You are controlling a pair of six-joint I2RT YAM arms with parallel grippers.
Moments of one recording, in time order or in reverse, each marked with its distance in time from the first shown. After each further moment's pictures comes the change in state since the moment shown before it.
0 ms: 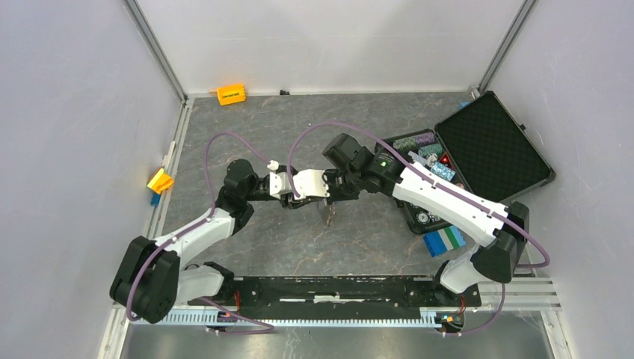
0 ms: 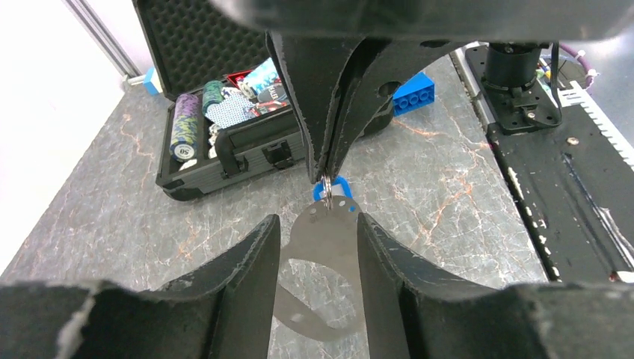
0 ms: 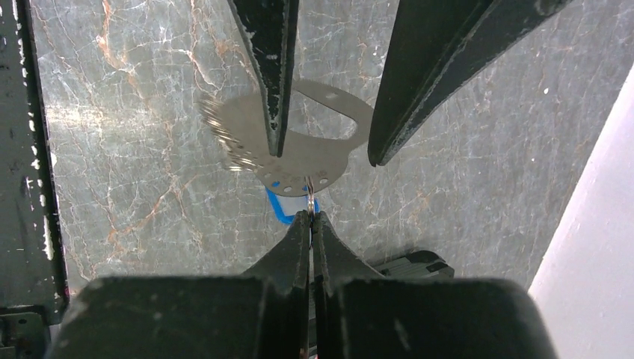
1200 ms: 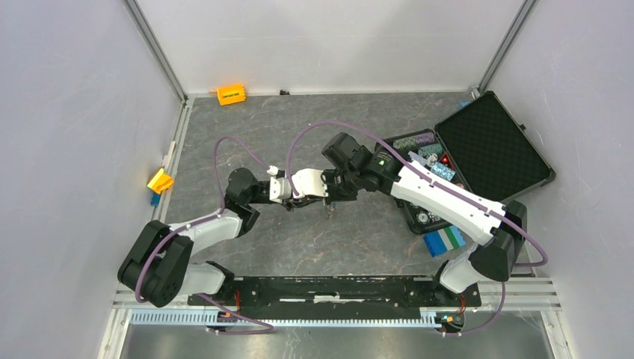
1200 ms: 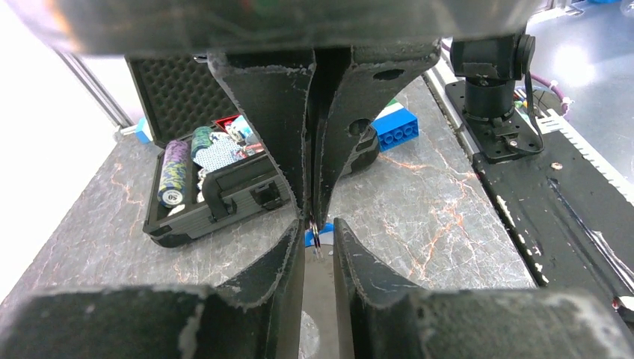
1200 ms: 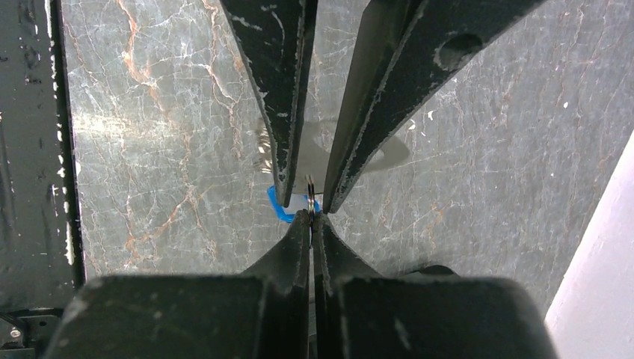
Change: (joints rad) left arm -0.041 0.125 -0.074 0.413 0.017 -0.154; right arm -0.002 0.022 0.010 -0.001 -0.060 0.020
